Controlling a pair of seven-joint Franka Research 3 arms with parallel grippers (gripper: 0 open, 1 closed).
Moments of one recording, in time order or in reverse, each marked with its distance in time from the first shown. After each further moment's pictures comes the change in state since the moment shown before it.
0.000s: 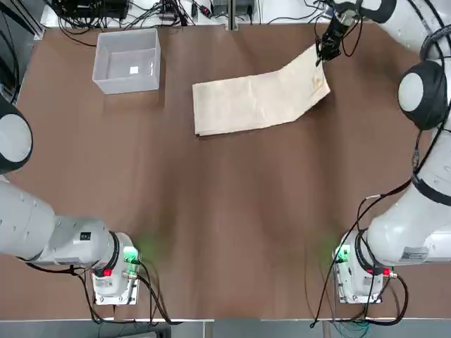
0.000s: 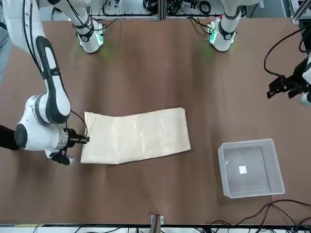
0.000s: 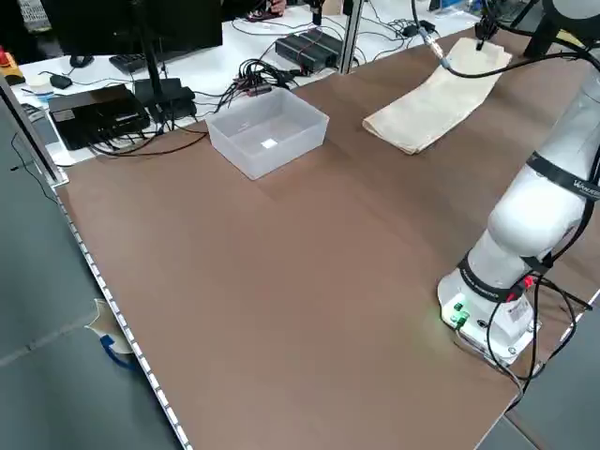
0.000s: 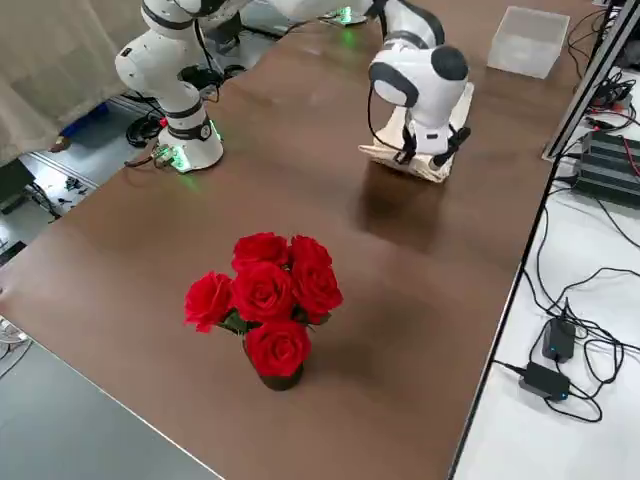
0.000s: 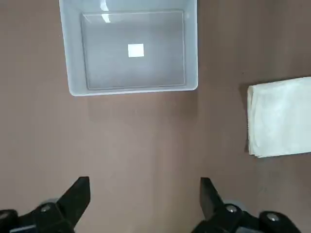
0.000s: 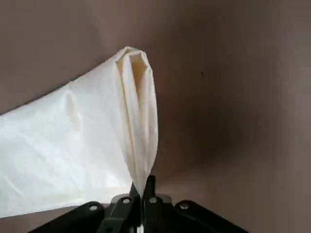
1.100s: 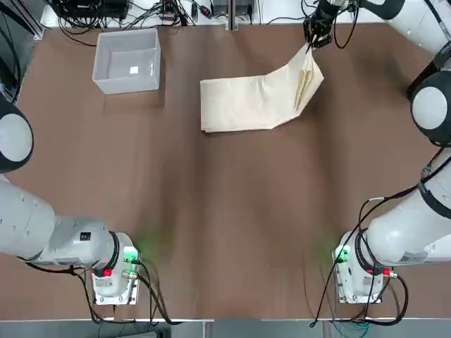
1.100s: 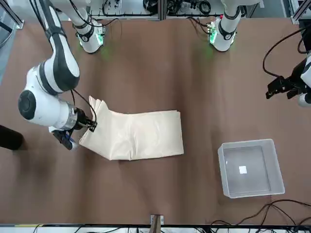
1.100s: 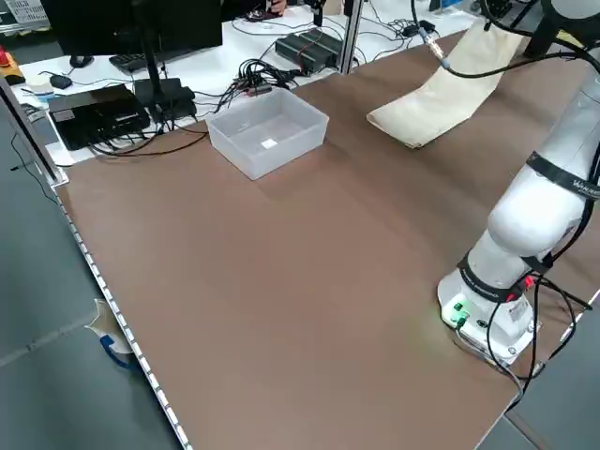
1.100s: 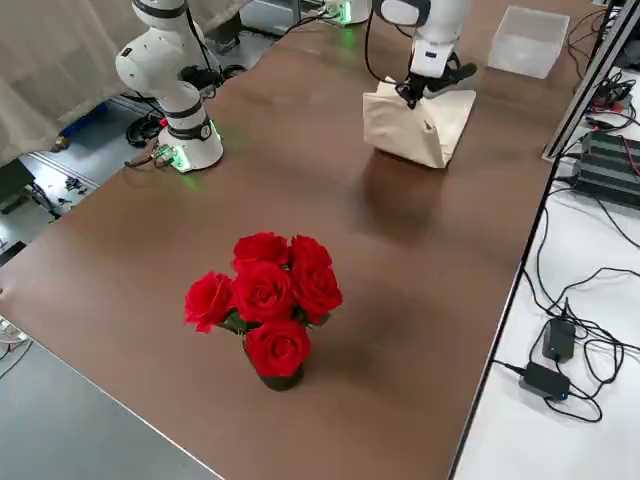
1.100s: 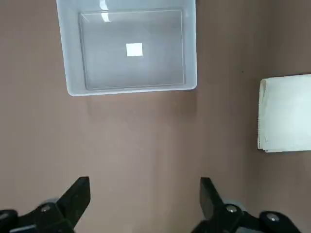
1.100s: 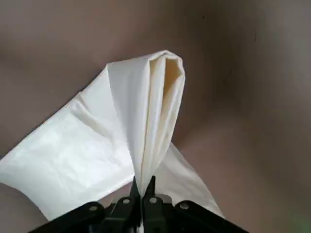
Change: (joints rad) left arm -0.003 0.004 -0.001 0.000 0.000 0.000 0.000; right arm 0.008 -0.154 0.181 -0.011 -0.101 -0.067 0.560
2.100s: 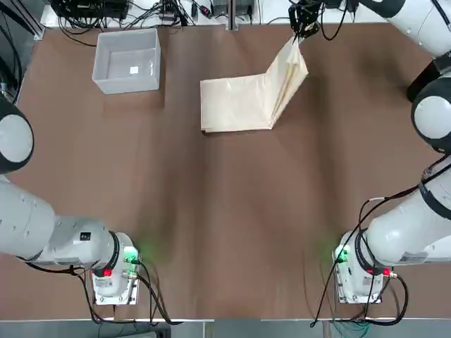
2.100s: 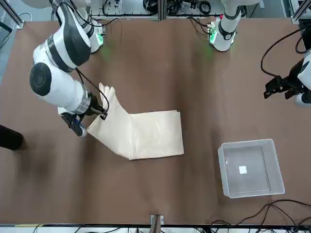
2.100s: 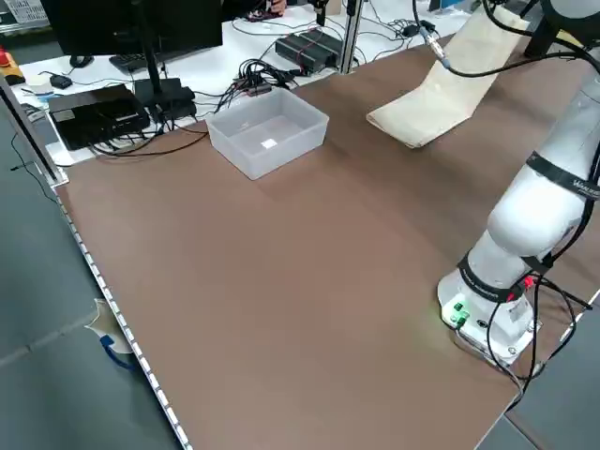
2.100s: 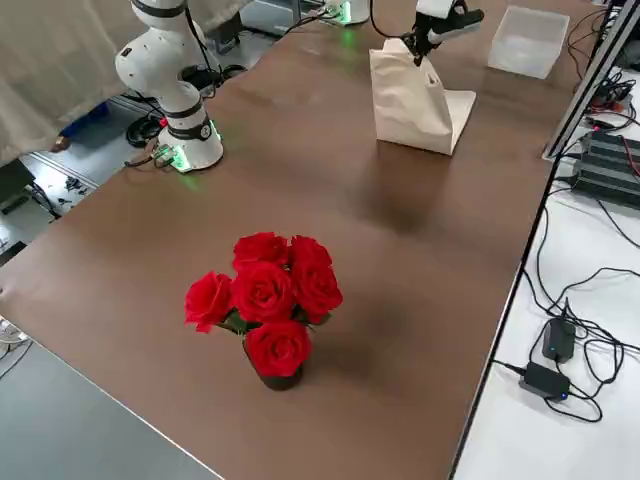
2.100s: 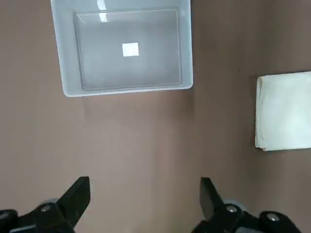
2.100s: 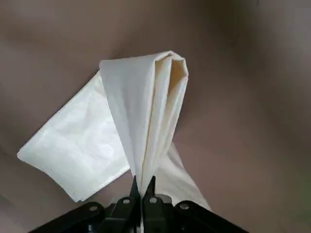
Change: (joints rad) left arm 0.000 0.000 -0.015 0.000 0.000 0.000 -0.002; right arm -0.008 -0.005 0.182 0.118 -0.089 -0.107 0.269
